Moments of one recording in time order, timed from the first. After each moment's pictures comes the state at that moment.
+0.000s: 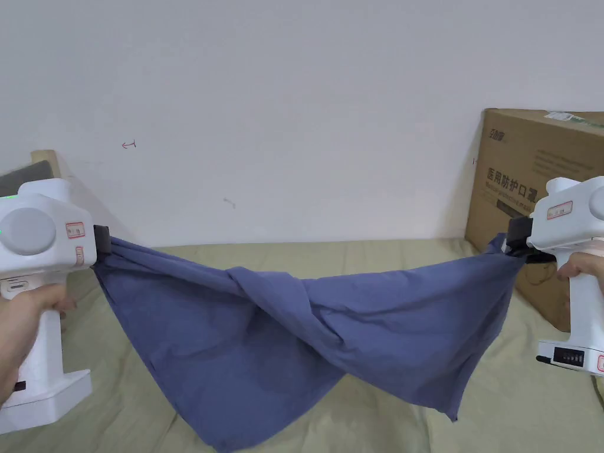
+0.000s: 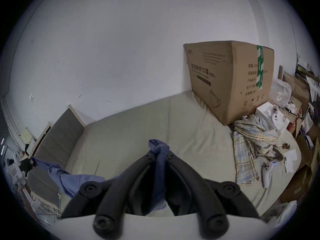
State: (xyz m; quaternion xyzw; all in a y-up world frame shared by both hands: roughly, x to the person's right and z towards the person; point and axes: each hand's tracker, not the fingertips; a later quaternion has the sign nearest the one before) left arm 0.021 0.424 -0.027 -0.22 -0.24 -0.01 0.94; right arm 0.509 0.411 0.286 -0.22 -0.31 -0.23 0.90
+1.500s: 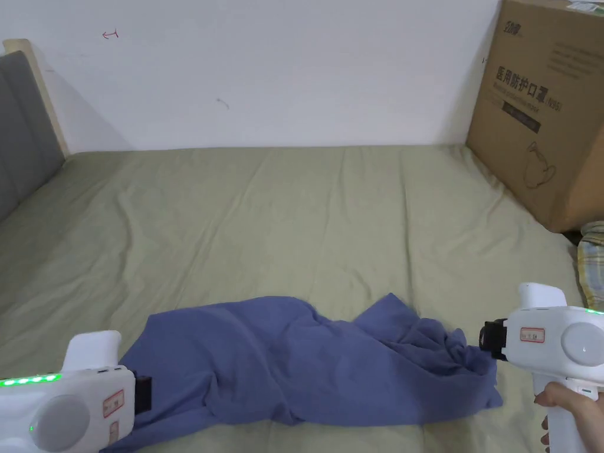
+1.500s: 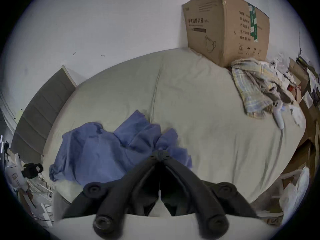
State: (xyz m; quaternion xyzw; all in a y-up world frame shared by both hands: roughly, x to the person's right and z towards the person) left arm -0.029 0.194 0.112 -0.41 -0.30 -0.08 0.86; right arm 0.407 0.175 0.373 -0.34 -0.30 -0.24 0.86
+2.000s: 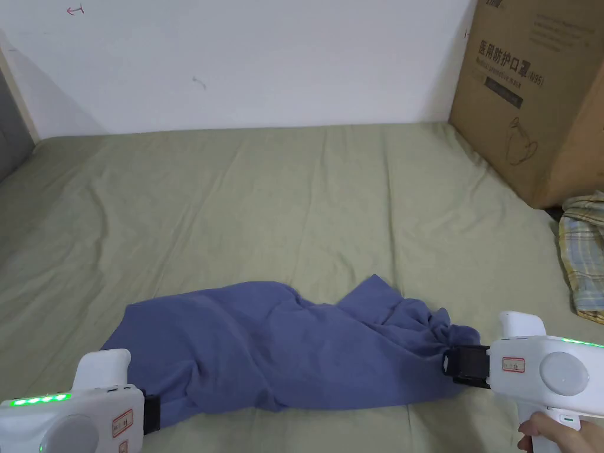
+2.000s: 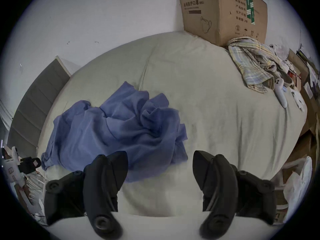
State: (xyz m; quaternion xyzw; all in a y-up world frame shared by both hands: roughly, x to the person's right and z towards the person) left arm -0.011 0.163 0.119 -0.44 -0.31 -0.10 0.84; right arm 0.403 0.127 0.388 -0.38 -0.30 -0.25 0.84
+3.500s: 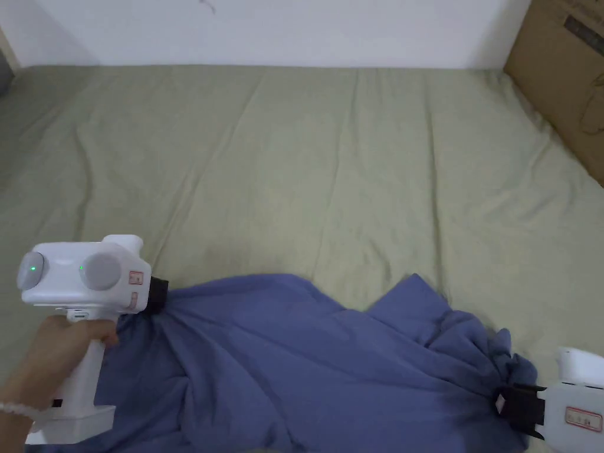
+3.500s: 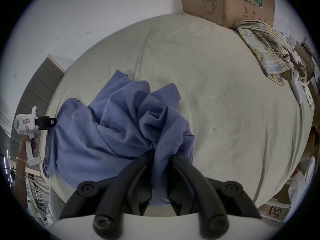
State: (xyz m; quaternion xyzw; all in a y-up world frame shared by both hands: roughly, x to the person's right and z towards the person) left arm 0.115 0.110 -0.110 -0.50 -0.28 -0.16 0.81; right arm 0.426 0.106 0.340 -0.43 -0.28 -0.30 0.80
